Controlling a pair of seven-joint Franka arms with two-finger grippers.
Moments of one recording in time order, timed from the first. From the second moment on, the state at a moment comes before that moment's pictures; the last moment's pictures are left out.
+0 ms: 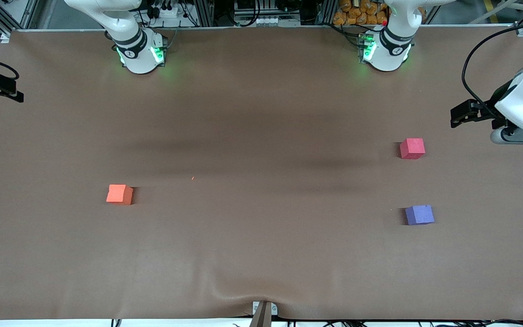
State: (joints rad) left arm 0.06 0.06 -0.16 -1.55 0.04 1.50 -0.04; right arm -0.02 0.08 -0.07 -1.33 0.02 1.24 -0.16
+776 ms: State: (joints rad) left arm 0.05 0.06 -0.16 -1.55 0.04 1.50 -0.04; right arm -0.02 0.08 -0.07 -1.33 0.02 1.24 -0.16
